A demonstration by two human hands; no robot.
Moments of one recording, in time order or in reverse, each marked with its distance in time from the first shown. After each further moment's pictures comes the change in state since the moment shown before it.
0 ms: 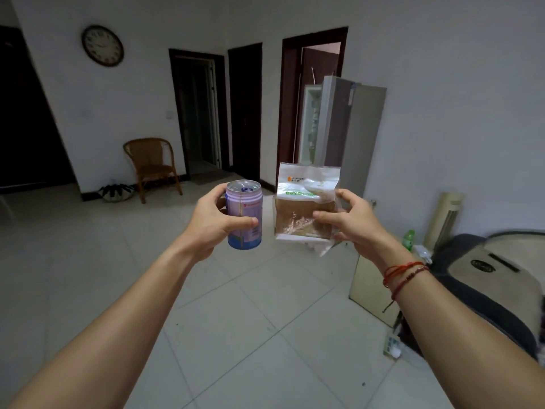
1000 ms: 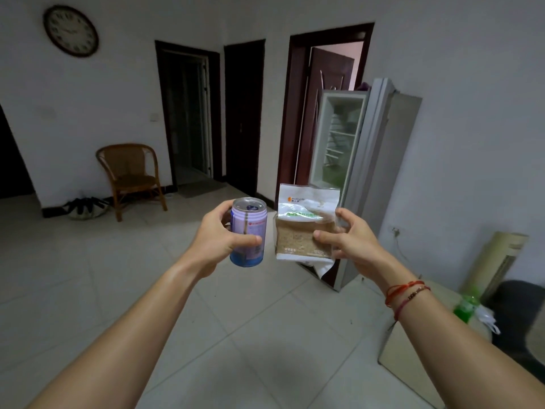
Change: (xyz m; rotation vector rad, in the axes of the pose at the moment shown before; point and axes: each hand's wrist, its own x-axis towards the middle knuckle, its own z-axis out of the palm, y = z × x) left_hand 0.429 -0.201 -0.093 0.001 -0.034 -0.041; right_hand 0.439 0.084 0.114 -0.011 -0.027 0.079
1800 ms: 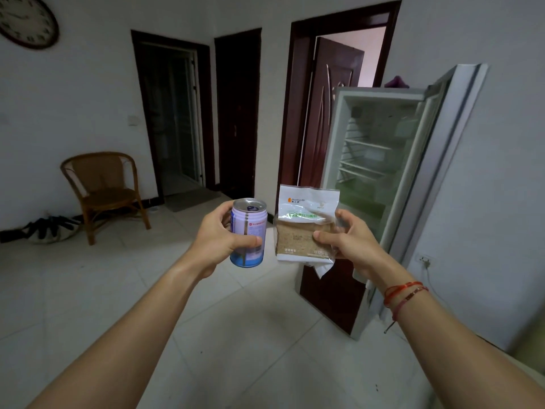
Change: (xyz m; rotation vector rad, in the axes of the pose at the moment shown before) left_hand 0.413 -0.124 0.006 0.025 -0.019 -0.034; right_hand 0.433 0.049 -0.012 -0.008 0.039 0.030
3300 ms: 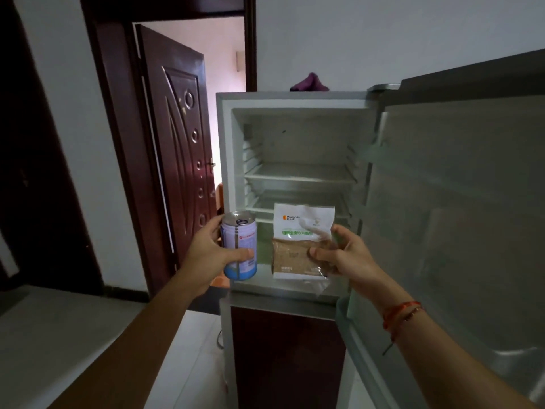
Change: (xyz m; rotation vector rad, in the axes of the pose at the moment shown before) left_hand 0.696 -0.156 0.217 -0.261 -0.546 0.125; right_hand 0.542 0.076 -0.169 0.070 0.645 -0.002
